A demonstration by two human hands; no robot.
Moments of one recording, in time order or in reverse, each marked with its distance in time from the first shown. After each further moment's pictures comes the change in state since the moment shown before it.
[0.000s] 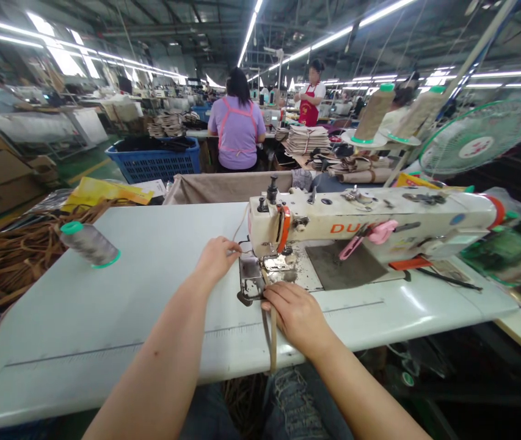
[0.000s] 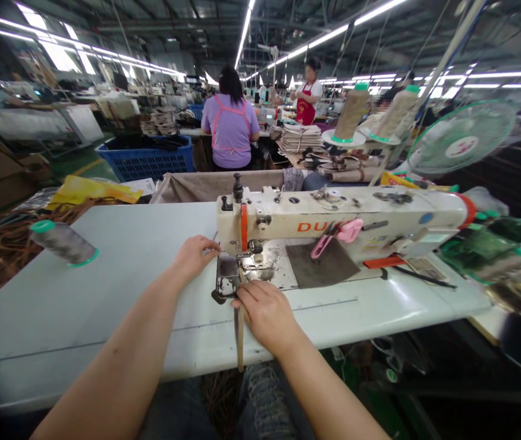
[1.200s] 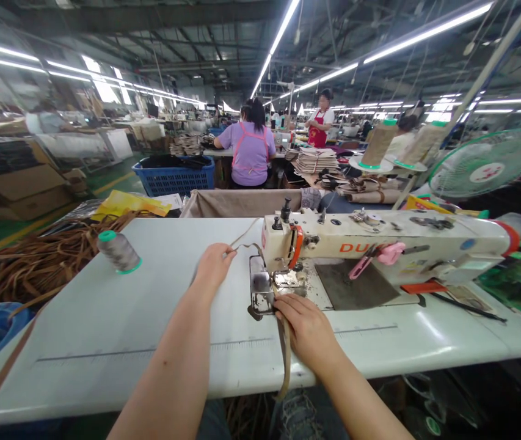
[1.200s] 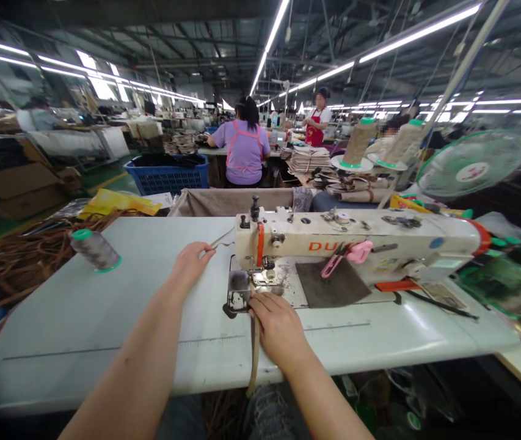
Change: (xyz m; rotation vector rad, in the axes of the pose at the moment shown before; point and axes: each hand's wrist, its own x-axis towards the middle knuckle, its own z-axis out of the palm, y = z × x) left_hand -0.002 -0.020 -0.020 -0.054 0.285 -0.140; right_hand -0.001 0.008 0.010 0.037 -0.012 0.060
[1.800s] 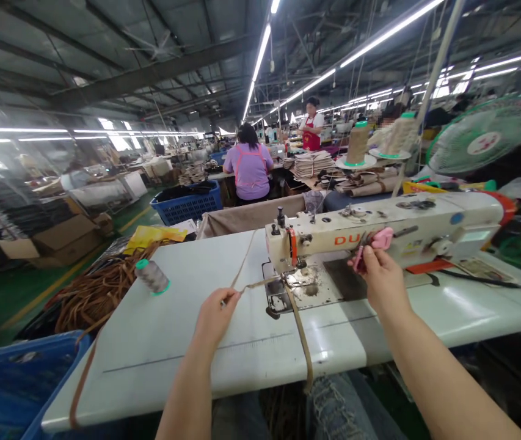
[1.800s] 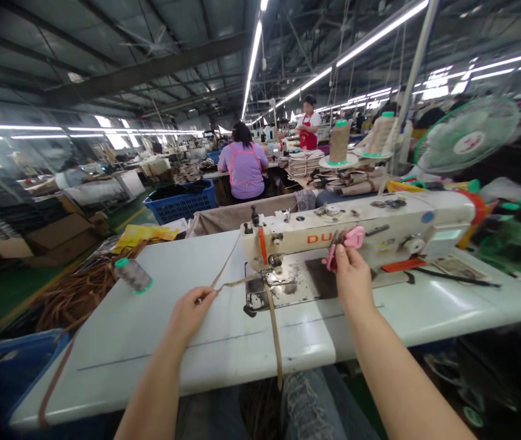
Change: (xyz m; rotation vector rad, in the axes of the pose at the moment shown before) left_hand -0.100 0.004 -0.058 -0.203 -0.071 -0.093; right_hand 0.029 0.080 -0.083 0.882 0.890 0.780
